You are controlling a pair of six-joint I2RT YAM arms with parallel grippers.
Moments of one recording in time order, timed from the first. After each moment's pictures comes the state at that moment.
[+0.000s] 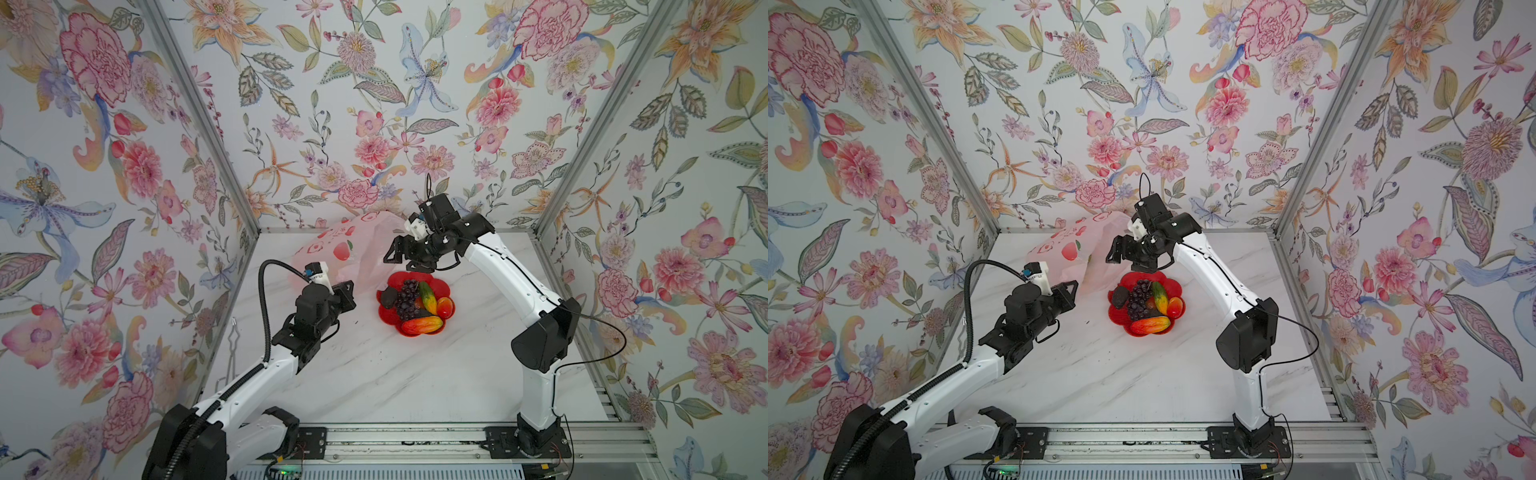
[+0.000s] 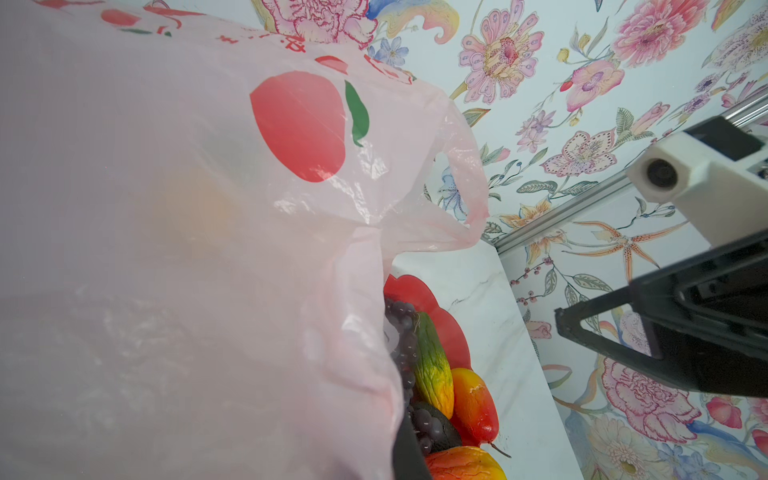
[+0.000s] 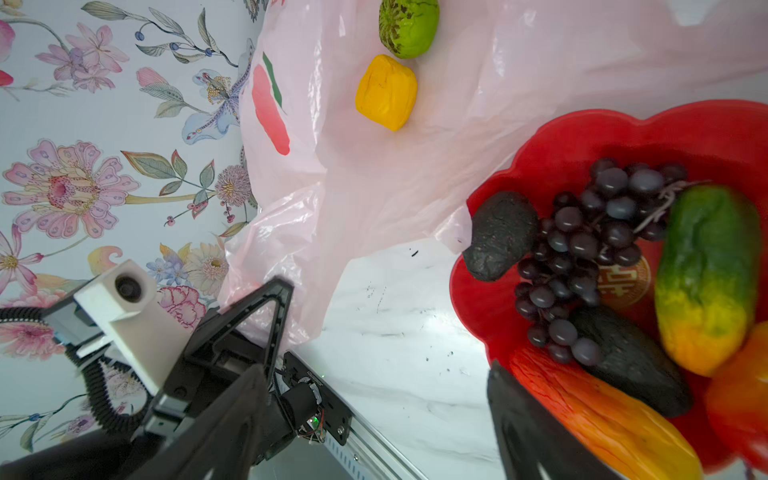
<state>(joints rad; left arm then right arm) -0.46 1.10 0.62 0.18 -0.03 -0.75 0.60 1.97 2.15 -1.13 -0.43 0.58</state>
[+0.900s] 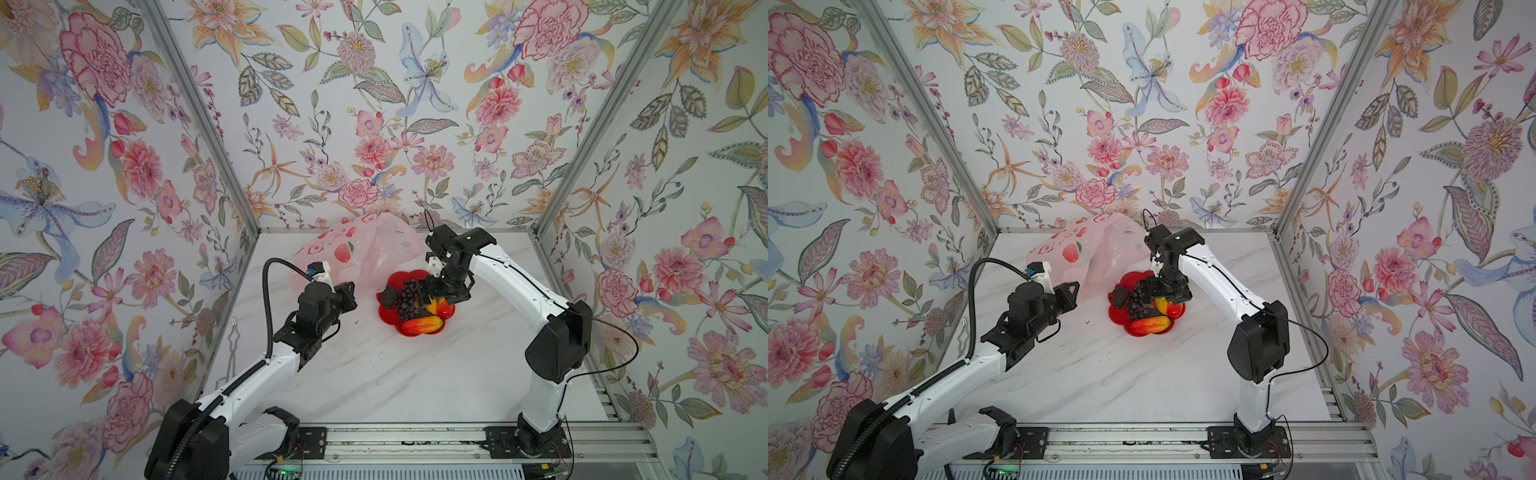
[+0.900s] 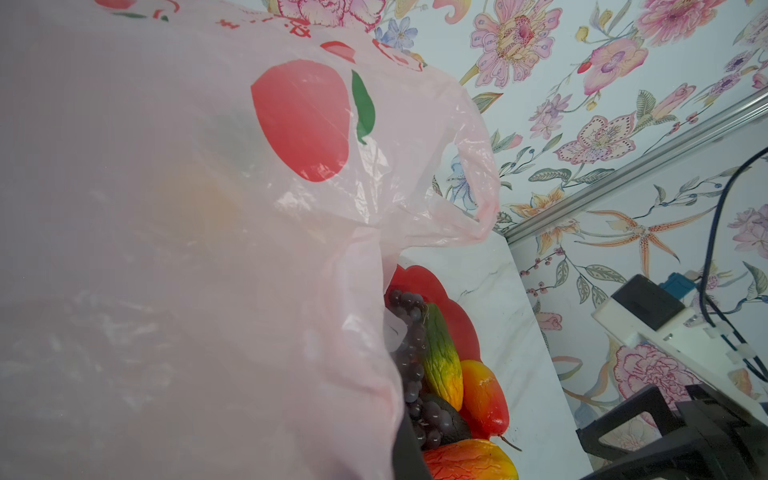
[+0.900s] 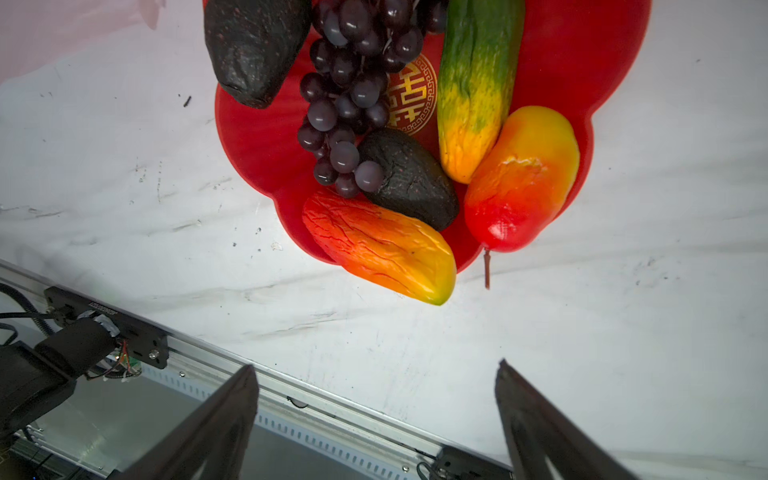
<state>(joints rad) -0.46 1.14 0.64 0.15 -0.03 -0.74 0.59 1.90 1.86 -1.42 -0.16 0.31</state>
